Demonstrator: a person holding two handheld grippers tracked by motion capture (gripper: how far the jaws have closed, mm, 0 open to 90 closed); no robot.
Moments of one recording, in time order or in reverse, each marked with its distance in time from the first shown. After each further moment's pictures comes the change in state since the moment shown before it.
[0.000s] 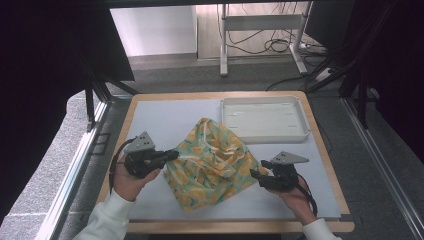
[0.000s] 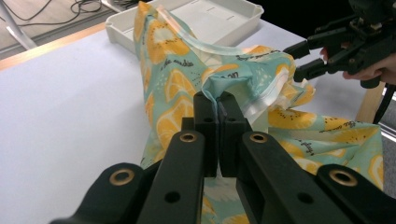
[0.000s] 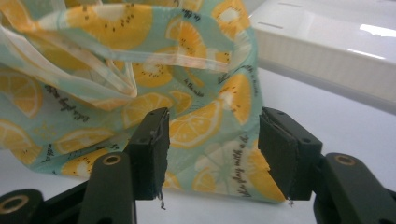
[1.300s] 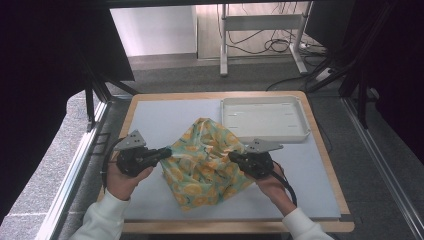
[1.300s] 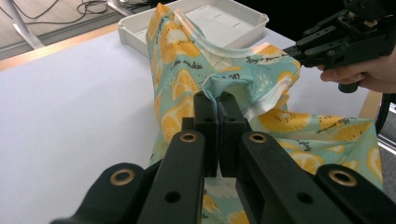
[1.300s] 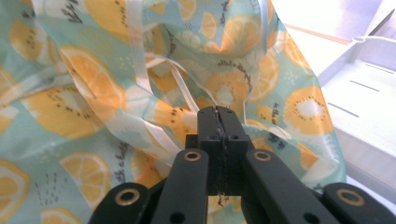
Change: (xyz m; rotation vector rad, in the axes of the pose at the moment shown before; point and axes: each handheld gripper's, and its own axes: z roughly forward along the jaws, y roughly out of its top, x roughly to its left) left arm 0.010 -0.002 -0.014 -0.021 0.006 -0.038; right arm 0.038 0.054 0.035 -0.092 0.125 -0.127
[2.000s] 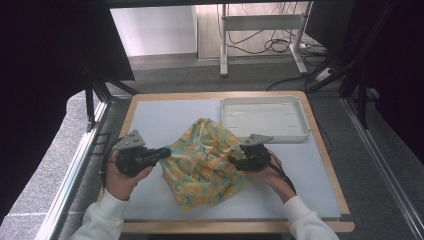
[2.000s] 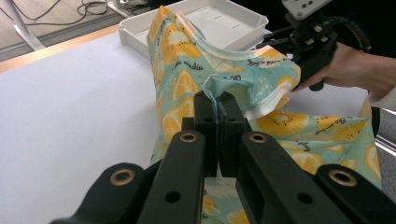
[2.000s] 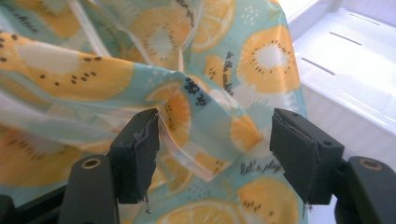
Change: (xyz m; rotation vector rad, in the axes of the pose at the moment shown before) left arm 0.001 0.000 -0.002 -0.006 -0.002 -0.001; right arm -0.038 -0.016 0.039 0.163 -0.071 -0.018
